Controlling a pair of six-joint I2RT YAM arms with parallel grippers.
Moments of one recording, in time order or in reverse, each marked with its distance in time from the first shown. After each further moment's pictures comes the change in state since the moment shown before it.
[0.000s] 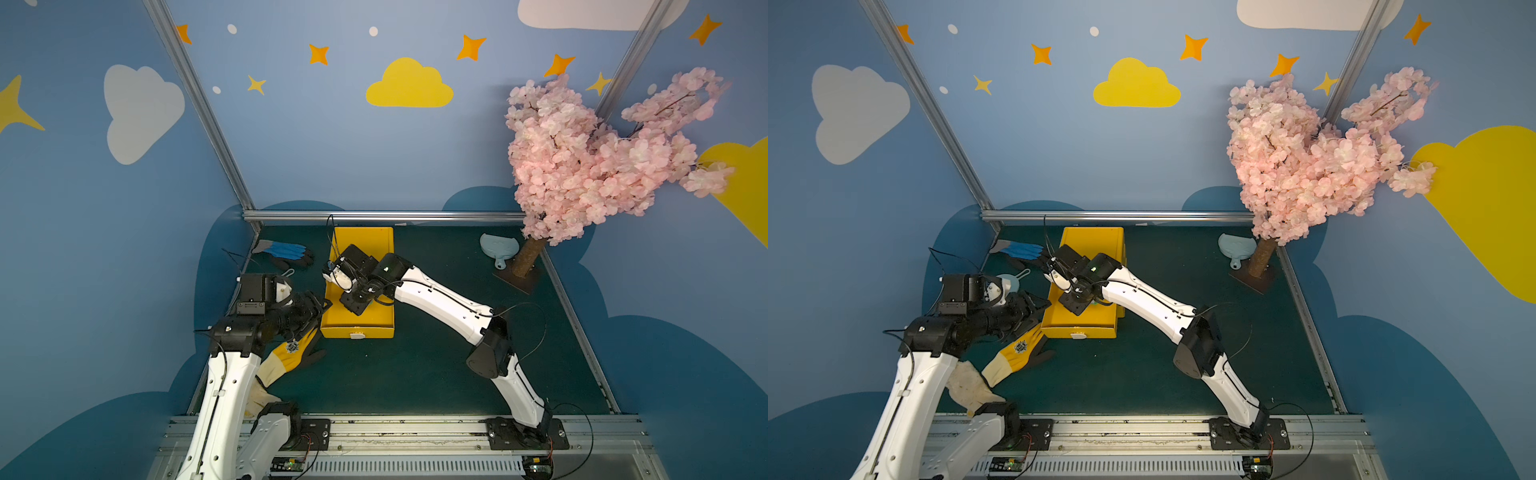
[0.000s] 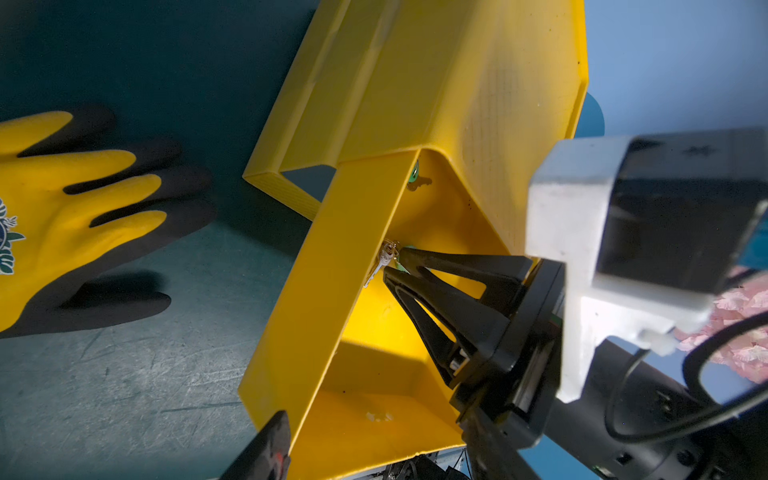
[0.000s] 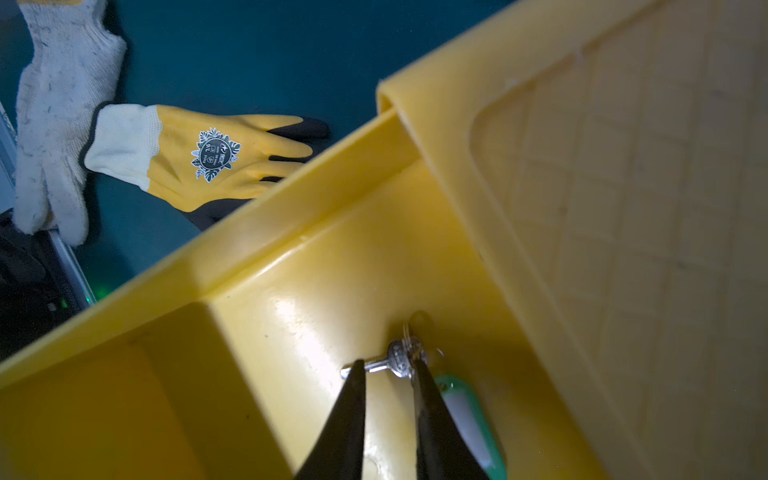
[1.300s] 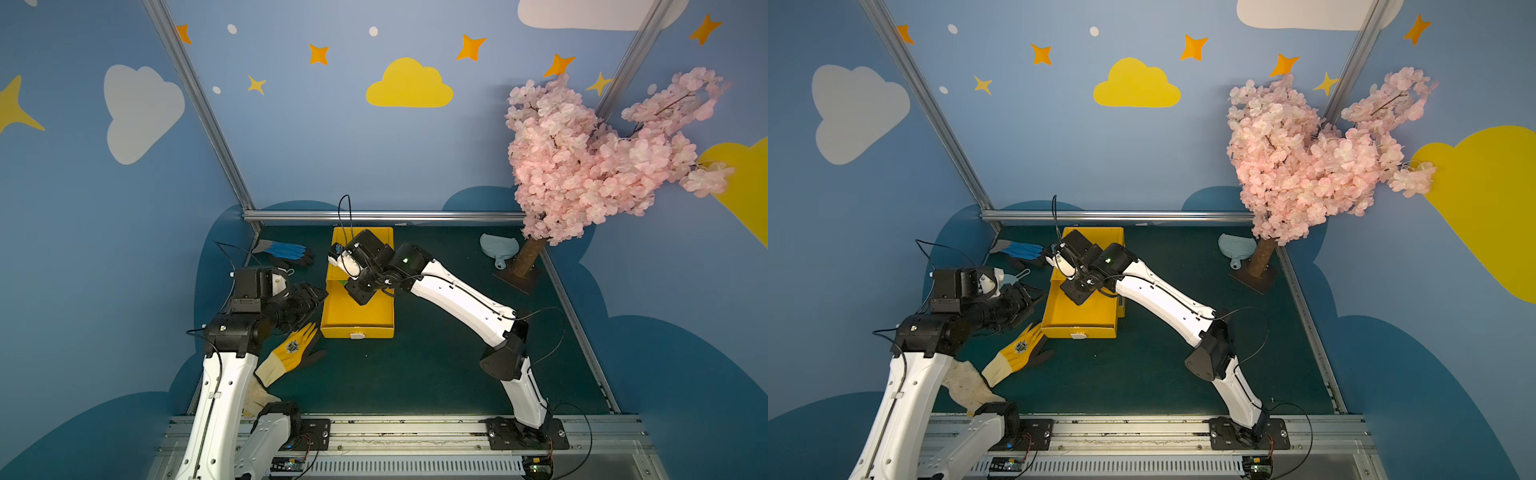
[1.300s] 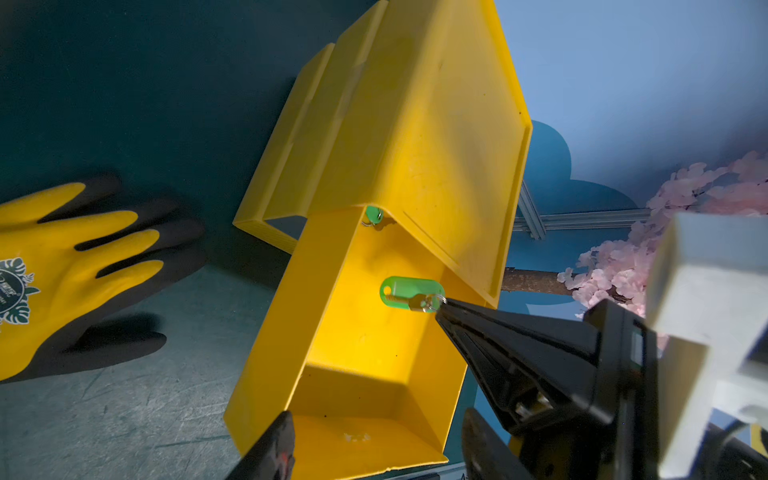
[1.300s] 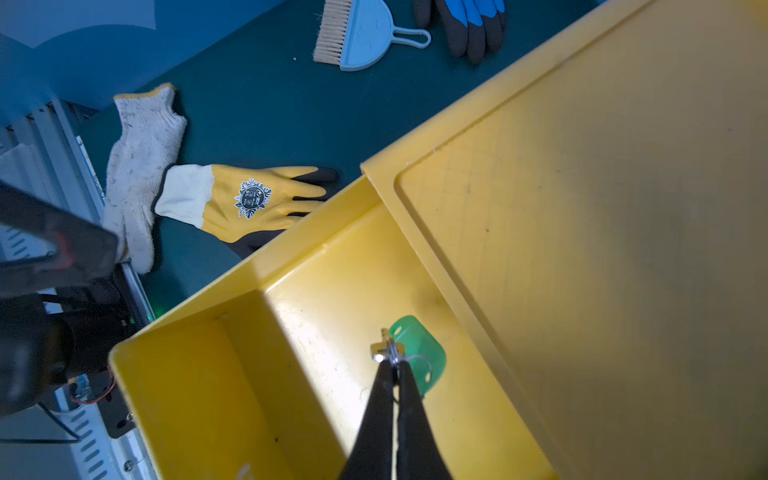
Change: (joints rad) left arm 0.000 0.017 0.085 0.034 -0.053 0.001; right arm -0.018 -0.129 0.008 0.006 -0.034 0.045
